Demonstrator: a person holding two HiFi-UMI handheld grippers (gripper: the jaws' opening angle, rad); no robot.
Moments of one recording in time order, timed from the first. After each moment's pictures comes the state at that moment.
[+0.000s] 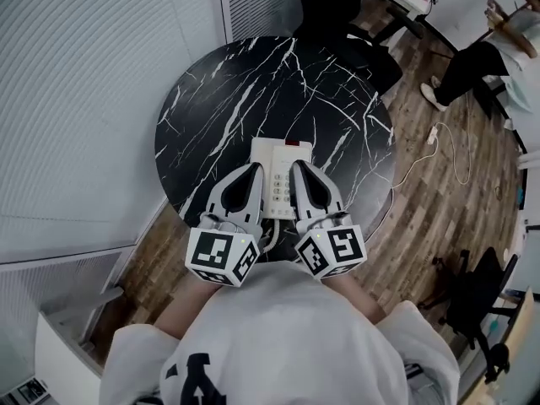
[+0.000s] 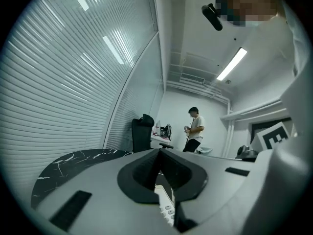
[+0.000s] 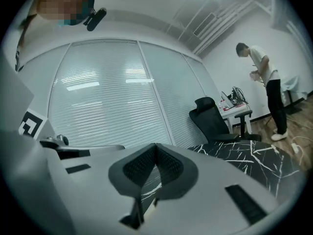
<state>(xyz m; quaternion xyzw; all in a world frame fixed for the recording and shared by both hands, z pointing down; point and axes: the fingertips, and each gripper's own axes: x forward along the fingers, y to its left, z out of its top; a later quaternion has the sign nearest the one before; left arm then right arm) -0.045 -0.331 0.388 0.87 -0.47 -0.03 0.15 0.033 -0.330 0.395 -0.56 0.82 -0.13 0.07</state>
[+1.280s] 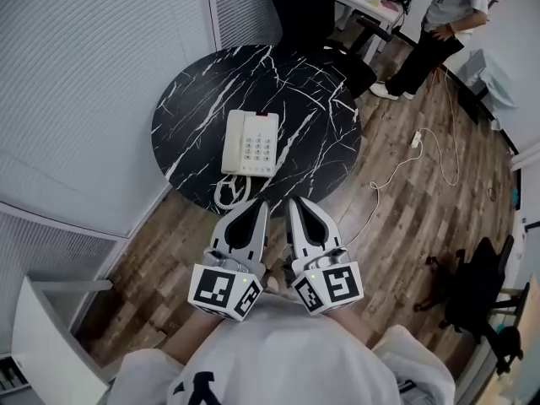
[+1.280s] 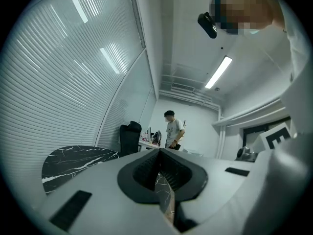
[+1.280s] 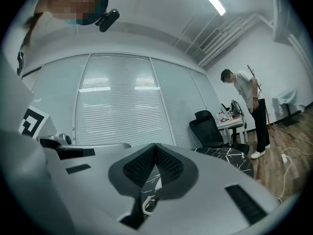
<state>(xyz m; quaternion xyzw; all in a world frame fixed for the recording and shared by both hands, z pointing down) 0.026 -0.092 0.337 0.88 -0.46 -0.07 0.12 0.090 -0.090 0.341 -0.55 0.83 -0.08 0.08</state>
